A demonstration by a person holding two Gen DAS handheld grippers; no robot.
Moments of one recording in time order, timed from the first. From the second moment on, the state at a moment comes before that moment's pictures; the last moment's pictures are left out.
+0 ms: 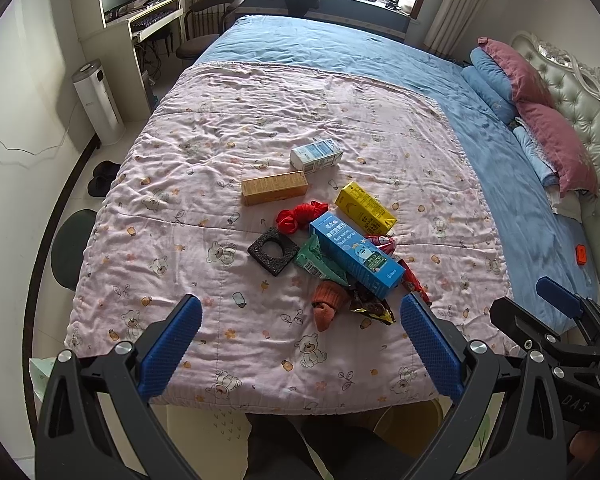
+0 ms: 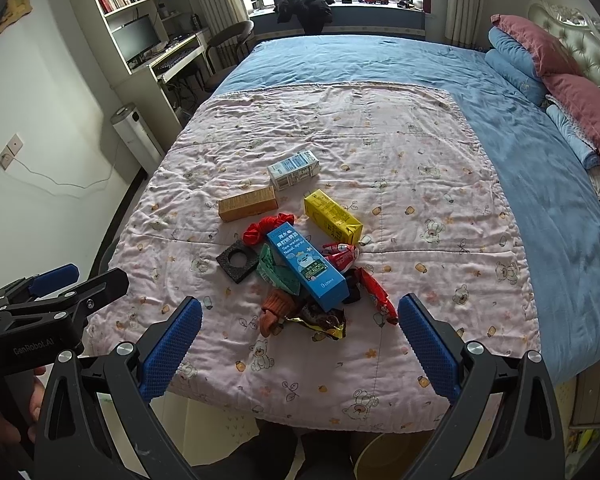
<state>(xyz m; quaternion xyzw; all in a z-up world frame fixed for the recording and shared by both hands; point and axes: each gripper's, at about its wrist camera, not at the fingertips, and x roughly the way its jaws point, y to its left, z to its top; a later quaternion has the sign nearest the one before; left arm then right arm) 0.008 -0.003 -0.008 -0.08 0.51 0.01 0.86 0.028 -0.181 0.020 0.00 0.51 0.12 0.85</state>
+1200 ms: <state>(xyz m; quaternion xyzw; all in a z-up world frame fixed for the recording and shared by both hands) 0.037 0.023 -0.048 -0.09 0.54 0.03 0.83 0.062 -0.168 -0.022 -0.02 0.53 0.12 0.84</state>
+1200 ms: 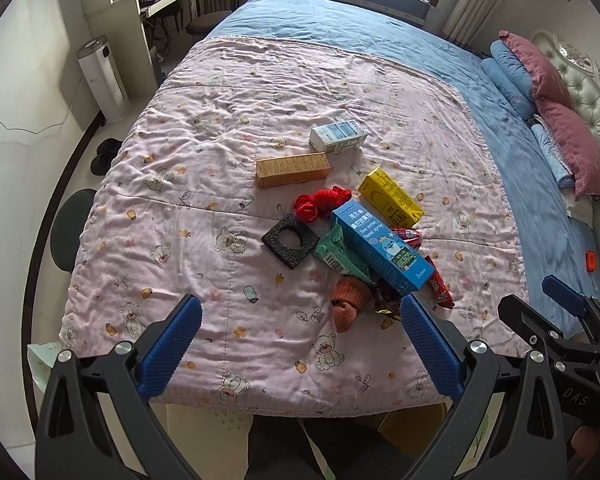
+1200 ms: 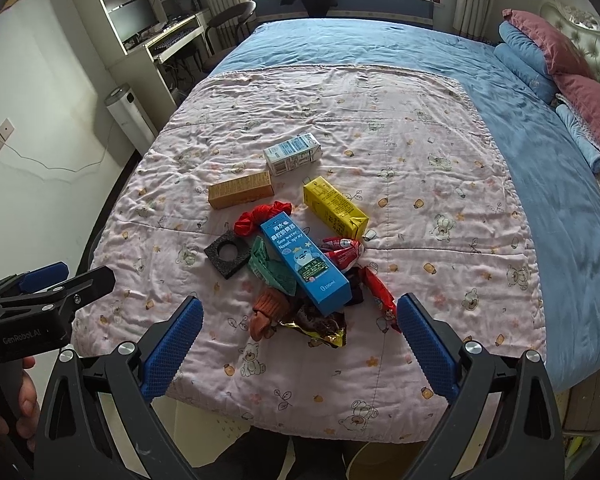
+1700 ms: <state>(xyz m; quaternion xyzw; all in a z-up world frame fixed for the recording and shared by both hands) 0.089 0.035 -0.129 -0.13 0.58 0.03 0.80 0.126 -0.144 -0.130 -0.10 0.57 0.21 0.79</state>
